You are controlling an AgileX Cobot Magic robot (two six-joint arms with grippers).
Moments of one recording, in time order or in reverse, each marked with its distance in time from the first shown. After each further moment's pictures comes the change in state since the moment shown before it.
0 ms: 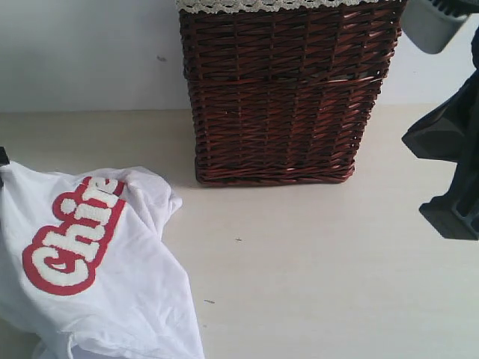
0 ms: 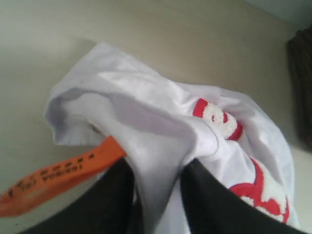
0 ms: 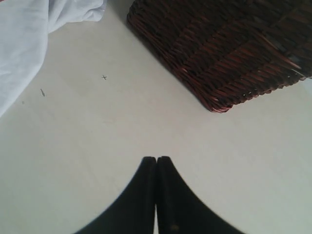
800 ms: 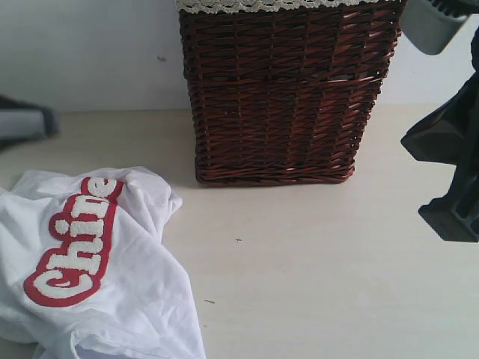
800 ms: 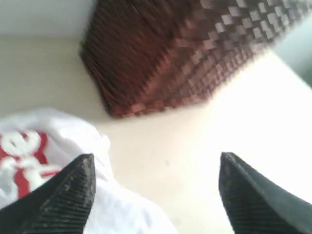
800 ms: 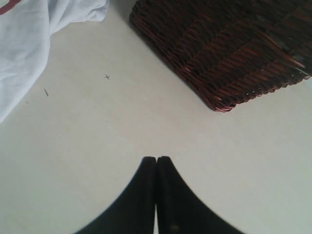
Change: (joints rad) left arm -0.046 -0.301 -0.111 0.263 0.575 -0.062; right arm 0.000 0.000 0.000 0.010 0.000 0.000
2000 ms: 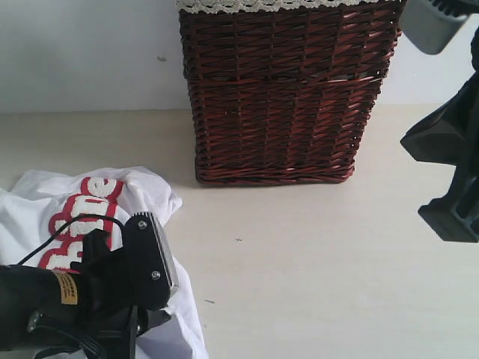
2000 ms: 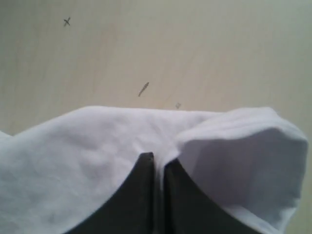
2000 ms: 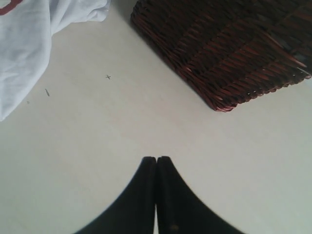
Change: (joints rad) left arm -0.824 0.448 0.184 0.798 -0.655 -0.198; right arm 0.000 0.000 0.000 0.004 0.000 0.000
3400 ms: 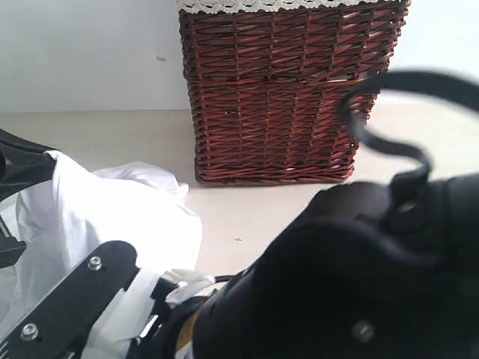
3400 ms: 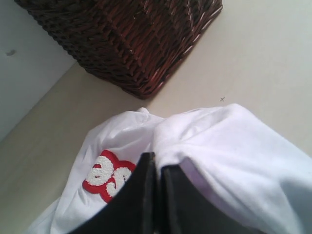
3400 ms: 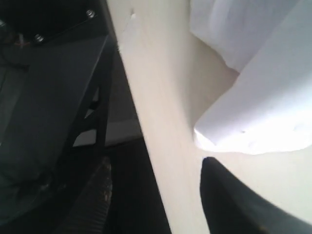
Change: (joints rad) left arm 0.359 -0.543 -0.171 0.089 0.371 -0.044; right arm 0.344 0.563 0.059 0.812 -0.491 -0.362
